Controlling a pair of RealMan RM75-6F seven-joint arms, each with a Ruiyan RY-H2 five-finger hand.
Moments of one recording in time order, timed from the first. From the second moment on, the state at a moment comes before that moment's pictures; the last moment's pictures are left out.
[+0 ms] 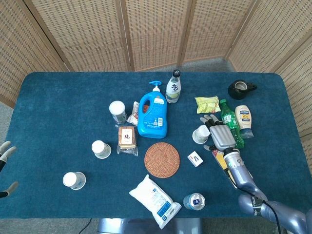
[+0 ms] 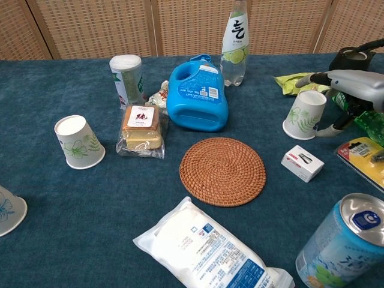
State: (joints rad) left arm -0.03 -0.78 0.07 -1.84 1.60 1.46 -0.07; right arm 0.58 -1.57 0.21 -1.21 -1.25 0.95 -0.09
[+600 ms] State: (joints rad) left arm -0.03 -0.78 0.07 -1.83 1.59 1.45 -0.07; right arm 0.58 -1.64 0.17 -1.09 -1.32 1.01 -0.01
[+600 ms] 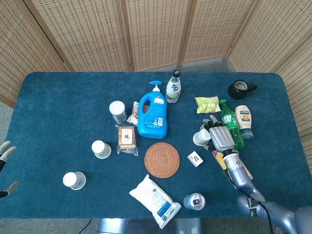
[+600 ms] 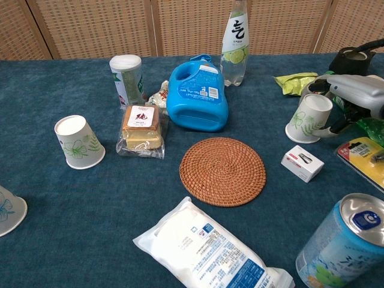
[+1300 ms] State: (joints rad) left arm -0.03 -0.78 0.08 -1.85 1.62 1.45 -0.07; right arm 0.56 -1.43 0.16 -1.57 -1.35 1.07 -0.12
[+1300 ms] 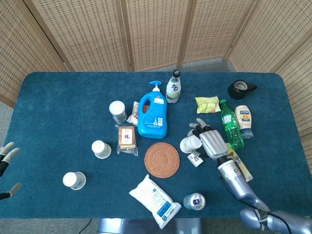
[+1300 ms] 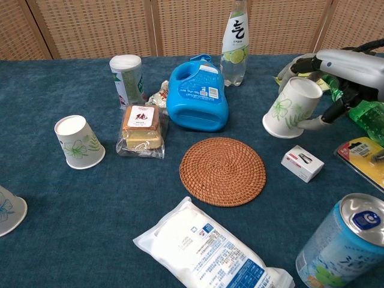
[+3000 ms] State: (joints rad) left arm -0.04 -0.79 0.08 -1.84 1.60 1.43 -0.06; right arm 0.64 -1.70 0.12 -1.49 -1.36 1.05 -0.36
